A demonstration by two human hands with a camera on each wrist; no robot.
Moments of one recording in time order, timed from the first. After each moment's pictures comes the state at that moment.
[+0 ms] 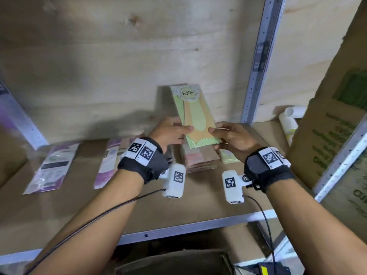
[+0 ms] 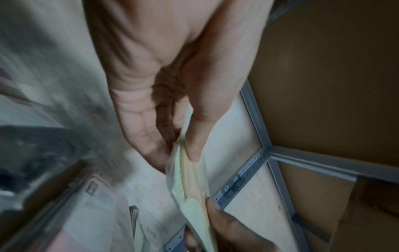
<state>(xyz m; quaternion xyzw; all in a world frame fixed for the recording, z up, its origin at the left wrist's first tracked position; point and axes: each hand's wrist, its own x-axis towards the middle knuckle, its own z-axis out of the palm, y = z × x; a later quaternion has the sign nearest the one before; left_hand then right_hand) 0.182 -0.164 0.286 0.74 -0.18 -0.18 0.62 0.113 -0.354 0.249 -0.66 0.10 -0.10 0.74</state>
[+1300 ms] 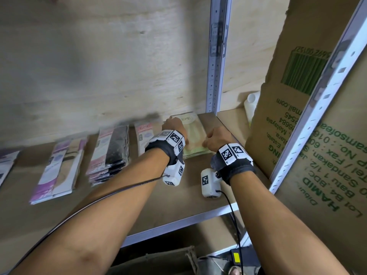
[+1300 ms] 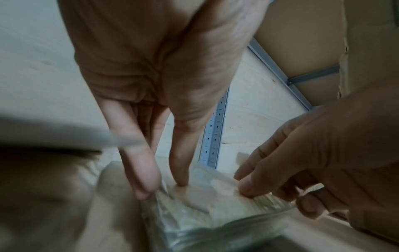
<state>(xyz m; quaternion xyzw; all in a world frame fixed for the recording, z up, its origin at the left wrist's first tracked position) 0.195 -0.338 0.232 0.97 -0.16 -0.05 0.16 0.108 -0.447 0.202 -0.87 0.34 -0.08 0.34</state>
